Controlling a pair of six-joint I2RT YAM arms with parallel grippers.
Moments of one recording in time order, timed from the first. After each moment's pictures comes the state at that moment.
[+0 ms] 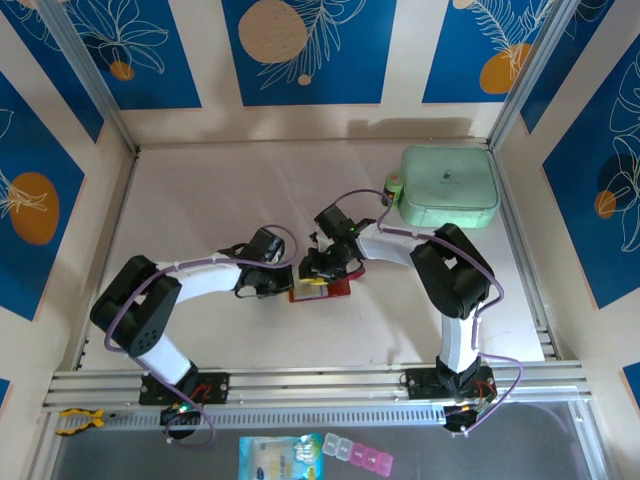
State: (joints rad) left arm -0.63 1.61 0.77 -0.26 0.26 -0.82; right arm 0.69 1.90 1.16 -0.46 -0.54 0.71
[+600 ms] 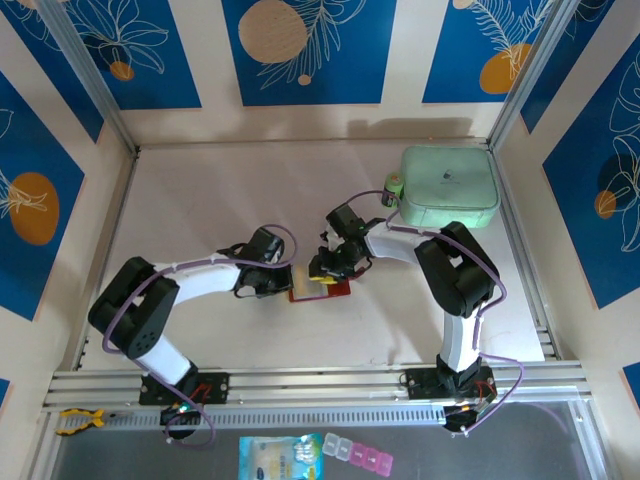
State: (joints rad) left arm -0.63 1.59 0.77 -0.27 0.24 -0.82; right arm 0.63 1.89 1.11 -0.45 -0.55 0.68
